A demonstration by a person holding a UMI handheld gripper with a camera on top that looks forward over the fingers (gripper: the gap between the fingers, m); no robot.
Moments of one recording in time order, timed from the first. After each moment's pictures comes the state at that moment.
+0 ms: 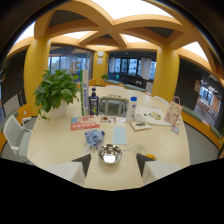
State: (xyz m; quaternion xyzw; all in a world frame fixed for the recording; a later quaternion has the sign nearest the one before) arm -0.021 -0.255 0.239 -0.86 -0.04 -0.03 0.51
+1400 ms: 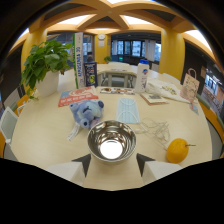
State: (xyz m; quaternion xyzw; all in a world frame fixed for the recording) arm -0.015 -0.165 0.044 -0.90 -0.04 0.00 0.43
